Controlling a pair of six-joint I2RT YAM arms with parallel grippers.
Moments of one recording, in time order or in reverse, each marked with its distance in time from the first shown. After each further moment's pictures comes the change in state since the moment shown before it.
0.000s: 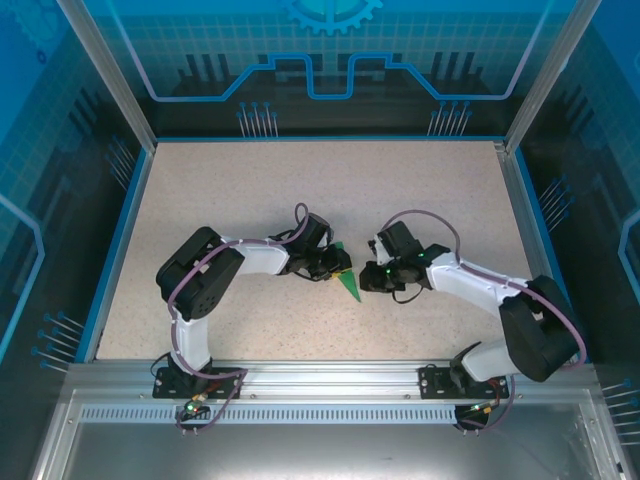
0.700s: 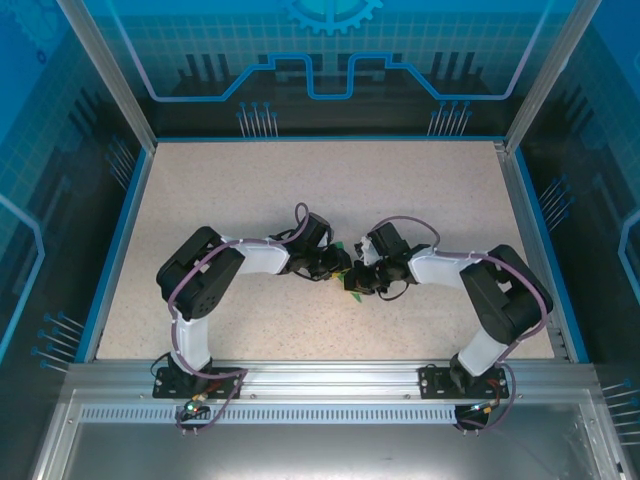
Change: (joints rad) left arm 0.000 0.003 0.008 -0.011 0.000 0.000; right arm -0.007 0.249 0.002 0.238 -0.211 0.098
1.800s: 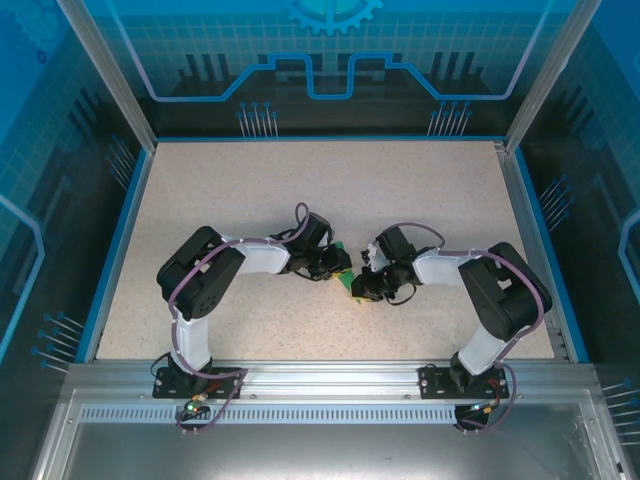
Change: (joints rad) left arm 0.000 0.003 0.006 -0.010 0.000 0.001; right arm -0.052 0.018 -0.054 -0.029 -0.057 -0.072
